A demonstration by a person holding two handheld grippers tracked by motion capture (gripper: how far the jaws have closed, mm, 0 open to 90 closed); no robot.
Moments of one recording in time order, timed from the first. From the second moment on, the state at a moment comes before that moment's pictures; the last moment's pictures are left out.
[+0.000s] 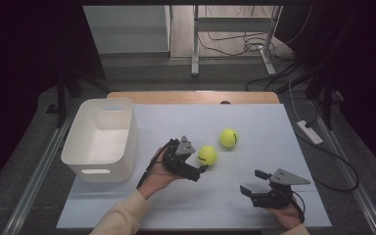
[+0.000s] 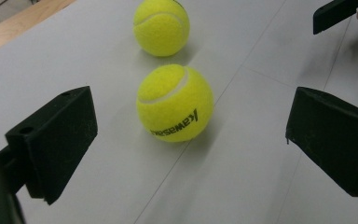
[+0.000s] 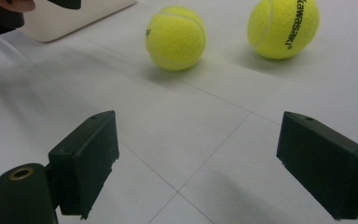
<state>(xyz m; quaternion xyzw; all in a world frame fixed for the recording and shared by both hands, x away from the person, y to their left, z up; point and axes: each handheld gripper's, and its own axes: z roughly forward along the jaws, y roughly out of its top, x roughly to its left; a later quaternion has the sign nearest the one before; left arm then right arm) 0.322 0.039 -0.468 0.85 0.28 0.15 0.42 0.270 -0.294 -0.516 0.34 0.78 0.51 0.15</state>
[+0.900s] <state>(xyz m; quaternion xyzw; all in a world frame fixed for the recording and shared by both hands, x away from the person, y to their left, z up) 0.353 0.018 -0.472 0.86 0.29 0.13 0.41 0.271 -0.292 -0.518 0.34 0.79 0.50 0.14</state>
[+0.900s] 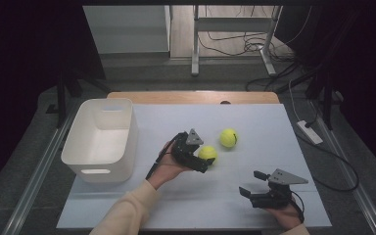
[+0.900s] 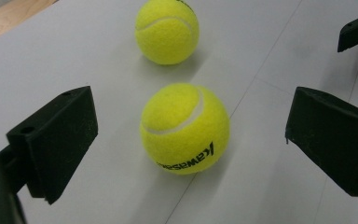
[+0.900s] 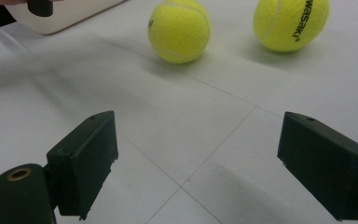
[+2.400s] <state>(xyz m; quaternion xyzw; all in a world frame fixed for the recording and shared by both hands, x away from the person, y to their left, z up) 0.389 -0.010 -0.508 0.88 0.31 0.07 0.34 0.271 -0.295 -0.518 0.34 0.79 0.50 0.15</state>
